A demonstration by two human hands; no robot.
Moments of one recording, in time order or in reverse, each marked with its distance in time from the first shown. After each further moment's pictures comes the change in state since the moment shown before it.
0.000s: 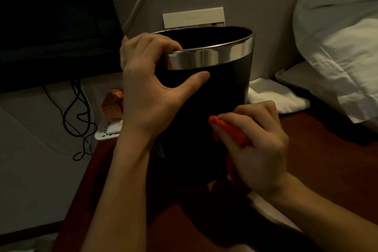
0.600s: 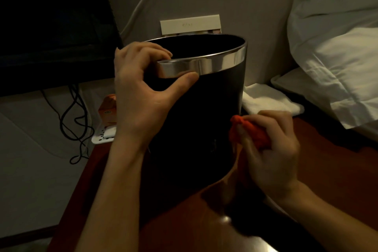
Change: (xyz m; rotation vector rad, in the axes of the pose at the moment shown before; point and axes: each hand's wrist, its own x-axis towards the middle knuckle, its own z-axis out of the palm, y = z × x) left_hand 0.000 -0.003 0.000 -0.068 0.037 -0.072; right_hand -0.009 0.023 -0.022 -0.015 -0.008 0.160
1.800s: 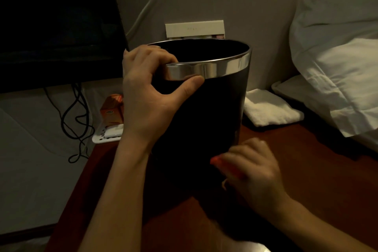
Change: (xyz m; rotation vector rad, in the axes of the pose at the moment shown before) left_hand -0.001 -0.006 0.003 -0.006 0.003 0.007; right_hand -0.025 0.010 0.011 -0.041 -0.240 -0.259
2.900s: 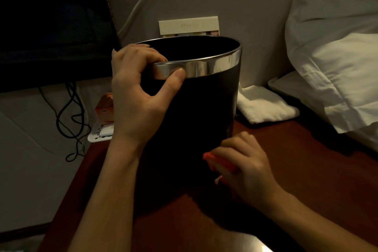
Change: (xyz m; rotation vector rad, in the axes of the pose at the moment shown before) left_hand -0.001 0.008 0.003 0.018 0.032 0.006; right_hand 0.003 0.003 -0.002 0.115 -0.057 0.049
